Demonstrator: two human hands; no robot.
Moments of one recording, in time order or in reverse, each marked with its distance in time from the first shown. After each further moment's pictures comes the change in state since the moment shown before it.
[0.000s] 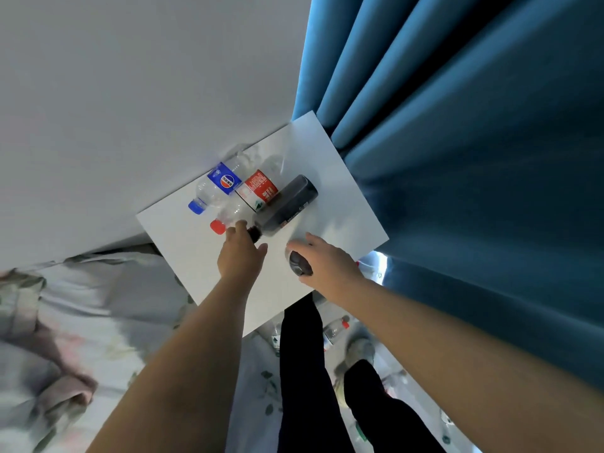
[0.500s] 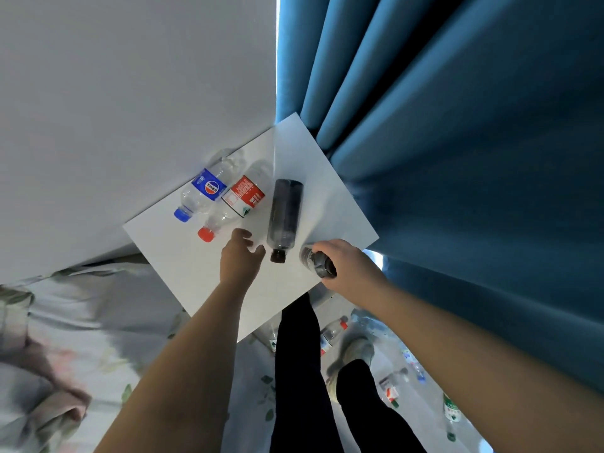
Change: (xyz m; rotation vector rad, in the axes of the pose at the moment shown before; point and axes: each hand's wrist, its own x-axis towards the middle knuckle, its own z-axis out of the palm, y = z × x) left_hand 0.000 0.011 0.015 -0.305 -0.063 -0.057; right_hand -0.020 0.054 0.005 0.218 0.090 0.103
